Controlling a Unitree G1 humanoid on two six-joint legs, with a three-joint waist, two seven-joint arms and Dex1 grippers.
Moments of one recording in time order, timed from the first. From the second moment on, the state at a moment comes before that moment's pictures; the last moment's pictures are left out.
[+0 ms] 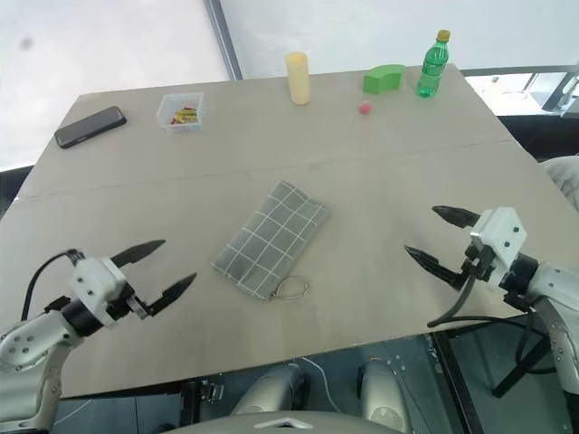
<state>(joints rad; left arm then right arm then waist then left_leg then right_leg) 0.27 0.64 0.38 -0.06 -0.26 -0.33 -0.96 0.12 -0.74 -0.31 -0.42 0.52 0.21 0.96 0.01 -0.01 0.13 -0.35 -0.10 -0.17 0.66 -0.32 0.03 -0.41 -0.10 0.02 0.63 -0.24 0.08</state>
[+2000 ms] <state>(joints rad) -0.01 0.79 0.03 0.13 0.81 -0.79 -0.04 0.12 -0.70 -0.19 -0.50 0.44 0.10 0.93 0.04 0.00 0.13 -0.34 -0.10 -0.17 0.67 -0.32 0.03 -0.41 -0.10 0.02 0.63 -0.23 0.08</state>
